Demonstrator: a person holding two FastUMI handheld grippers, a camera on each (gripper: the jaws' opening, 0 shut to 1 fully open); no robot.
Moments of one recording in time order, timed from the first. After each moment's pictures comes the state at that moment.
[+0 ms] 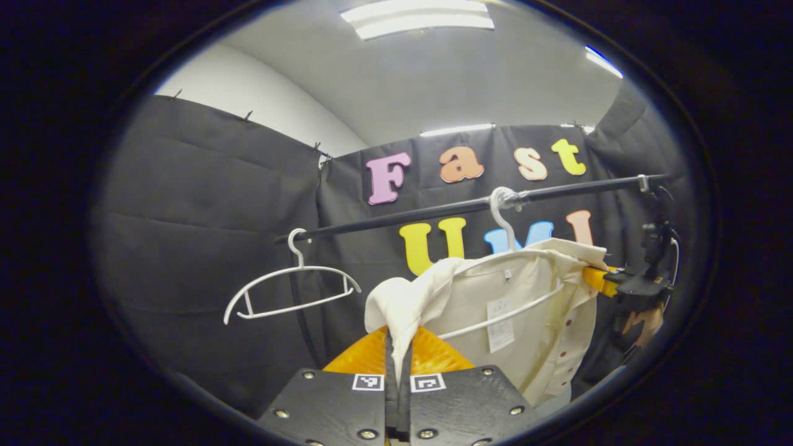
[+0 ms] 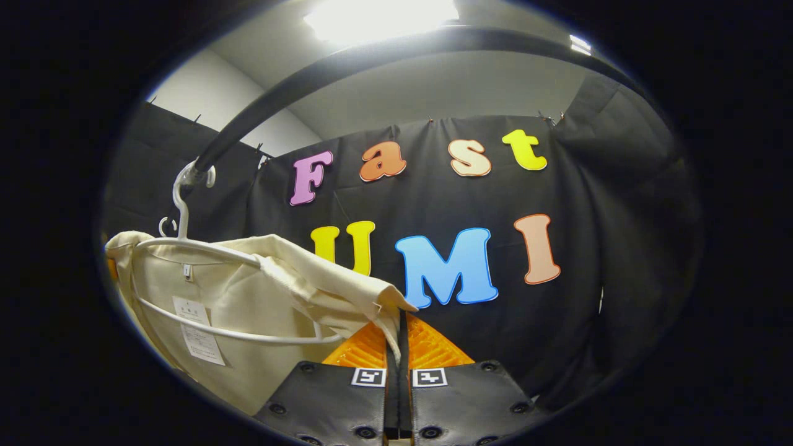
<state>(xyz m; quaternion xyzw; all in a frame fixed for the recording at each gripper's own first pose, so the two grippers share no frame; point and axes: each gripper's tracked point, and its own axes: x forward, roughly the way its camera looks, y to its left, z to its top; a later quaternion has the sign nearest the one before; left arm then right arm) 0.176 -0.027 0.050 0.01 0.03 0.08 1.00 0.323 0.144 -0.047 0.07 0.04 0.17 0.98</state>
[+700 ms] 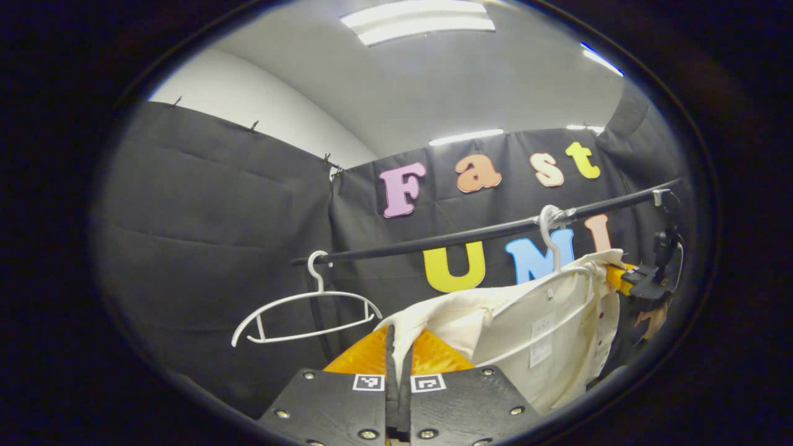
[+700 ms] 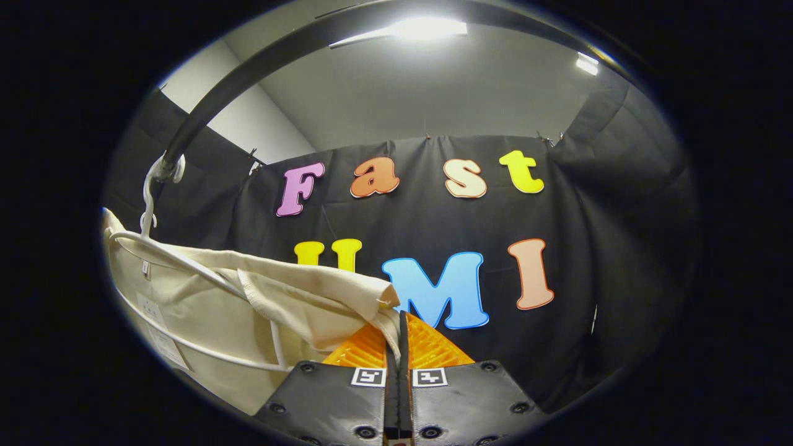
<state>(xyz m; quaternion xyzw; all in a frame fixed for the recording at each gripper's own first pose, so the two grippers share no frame) 0.203 0.018 0.068 0.02 0.02 0.10 0.99 0.369 0.140 -0.034 0.05 -0.02 0.14 0.99</state>
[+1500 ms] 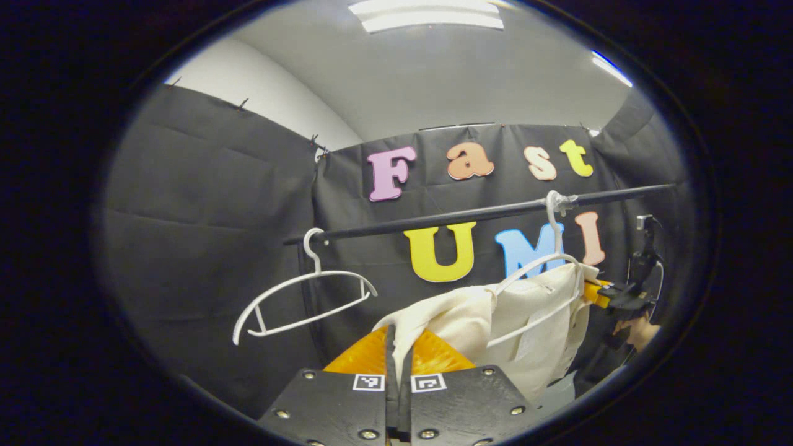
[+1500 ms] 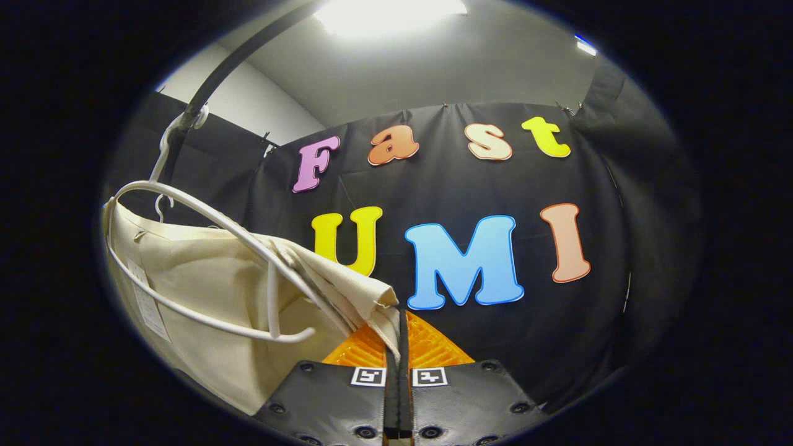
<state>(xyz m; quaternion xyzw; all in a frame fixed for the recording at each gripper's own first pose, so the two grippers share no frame) 0.239 0.042 0.023 -0.03 0.04 0.05 1.00 0.408 0.183 -0.102 0.05 0.03 0.20 0.98</state>
